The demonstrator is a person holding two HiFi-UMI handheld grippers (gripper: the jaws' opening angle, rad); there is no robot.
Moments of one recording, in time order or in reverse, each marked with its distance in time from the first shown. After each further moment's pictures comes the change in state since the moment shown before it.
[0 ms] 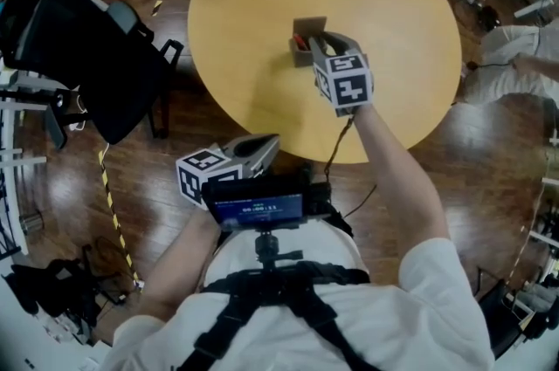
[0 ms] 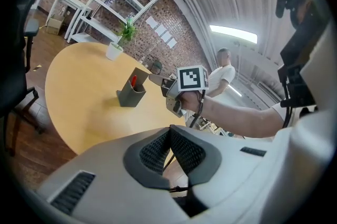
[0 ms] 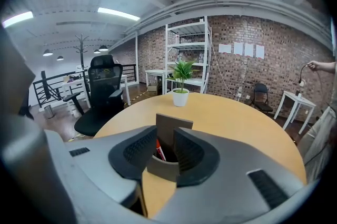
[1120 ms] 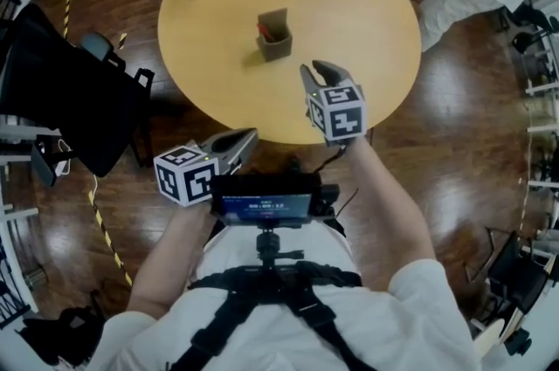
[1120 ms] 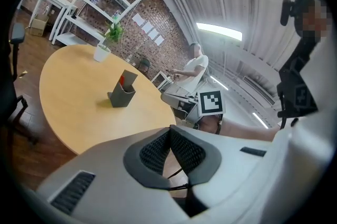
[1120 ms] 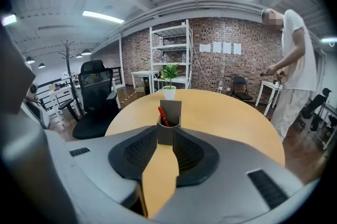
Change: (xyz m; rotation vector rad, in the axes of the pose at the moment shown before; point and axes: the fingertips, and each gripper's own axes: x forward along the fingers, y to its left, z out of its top) left arm -0.048 -0.015 -0.002 0.084 0.056 -0.122; right arm -0.116 0.037 -0.043 0.130 0.004 -0.151
